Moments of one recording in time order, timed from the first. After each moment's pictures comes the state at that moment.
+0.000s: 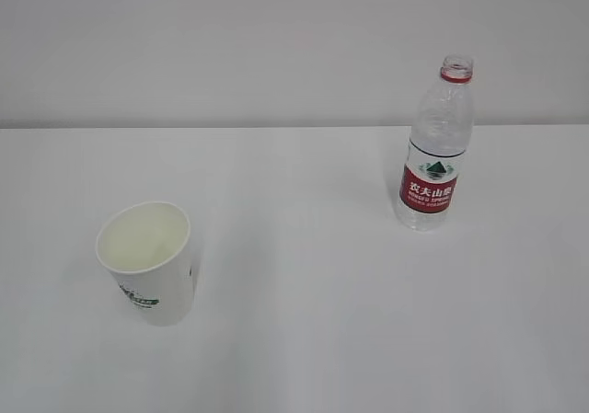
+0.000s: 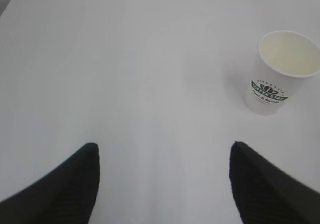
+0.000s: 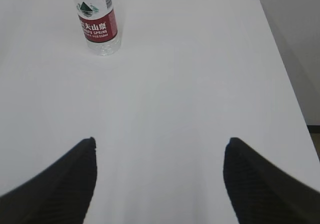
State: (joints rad) left arm 0.01 0.01 -0.52 -0.03 1.11 -0.02; right arm 0.04 -0.01 -0.50 -0.03 1.14 -0.01
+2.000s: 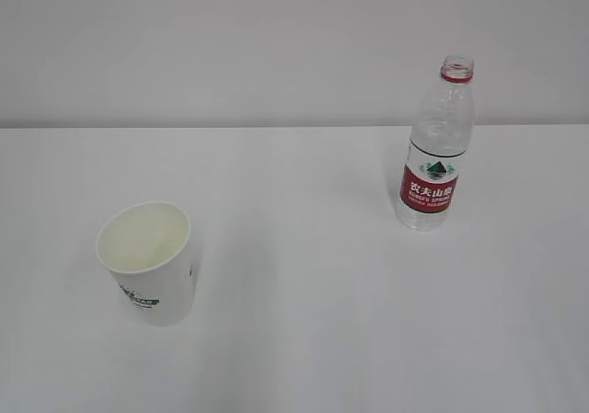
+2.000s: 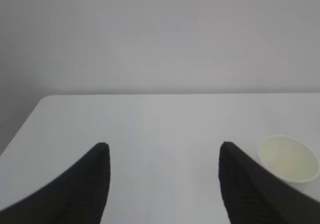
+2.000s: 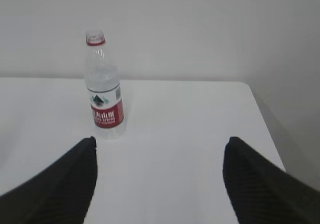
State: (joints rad) left arm 0.01 0.02 -0.56 0.00 0.82 -0.02; right arm 0.04 -0.01 -0.55 -0.03 0.90 -0.01
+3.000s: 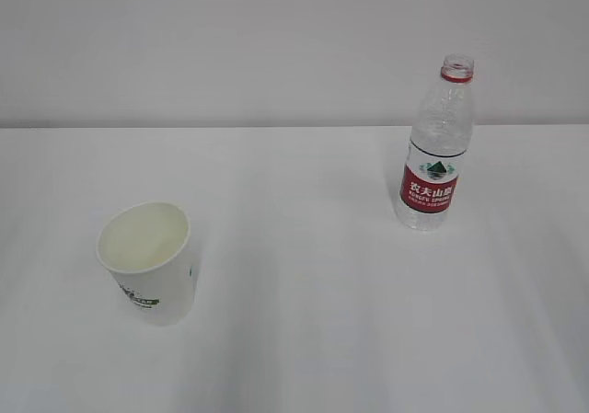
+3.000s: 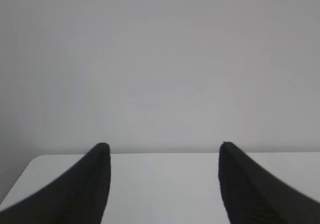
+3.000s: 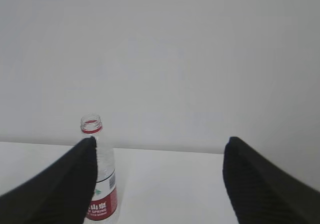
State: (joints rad) left arm 0.01 0.46 -0.56 0.00 0.25 -0.02; right arm 0.04 0.41 -0.55 -0.04 0.32 -0.03
